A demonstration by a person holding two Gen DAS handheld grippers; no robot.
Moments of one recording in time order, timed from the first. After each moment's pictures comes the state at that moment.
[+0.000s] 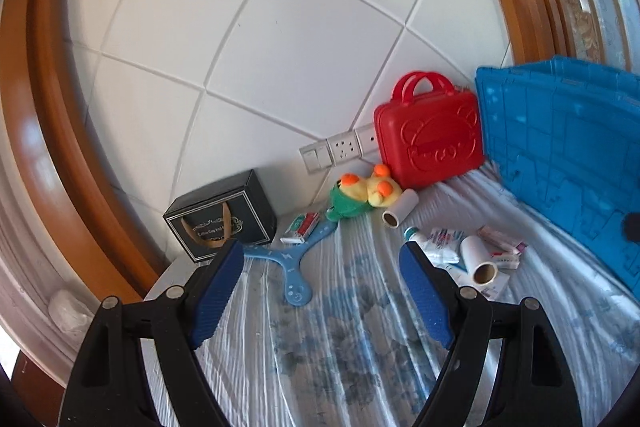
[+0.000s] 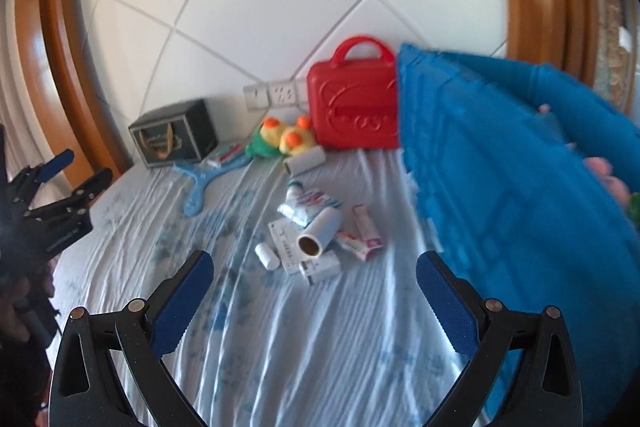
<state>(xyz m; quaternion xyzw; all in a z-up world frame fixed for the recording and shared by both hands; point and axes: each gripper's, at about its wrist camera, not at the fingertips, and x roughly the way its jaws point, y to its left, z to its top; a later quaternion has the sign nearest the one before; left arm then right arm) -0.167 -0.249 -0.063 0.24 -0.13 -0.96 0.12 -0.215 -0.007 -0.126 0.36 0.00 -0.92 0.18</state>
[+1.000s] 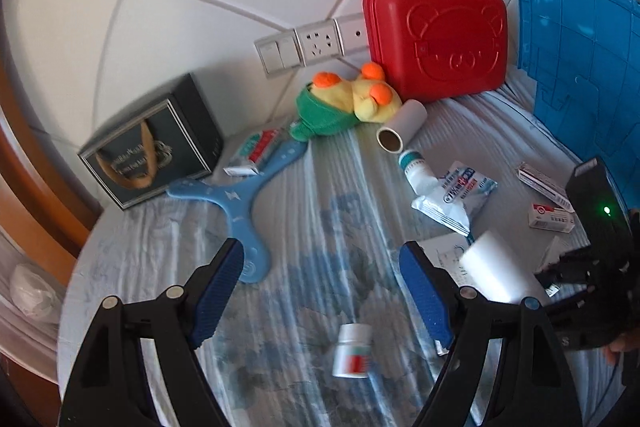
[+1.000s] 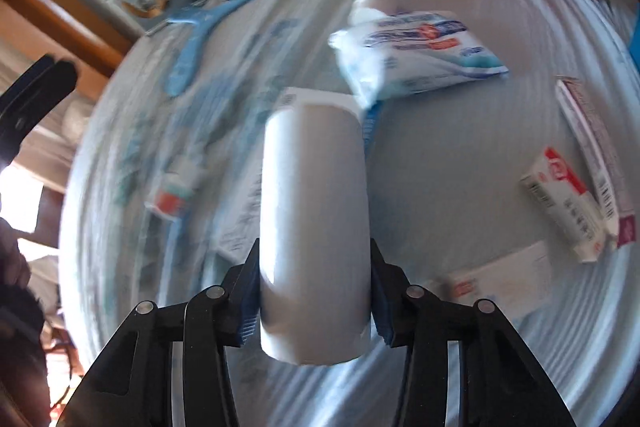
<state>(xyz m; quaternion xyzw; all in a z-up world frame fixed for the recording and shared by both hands) -0.312 -0.304 -0.190 0.38 -0.08 -0.92 0.06 -0.388 -0.123 -0.343 0.59 0.01 -0.76 0.27</state>
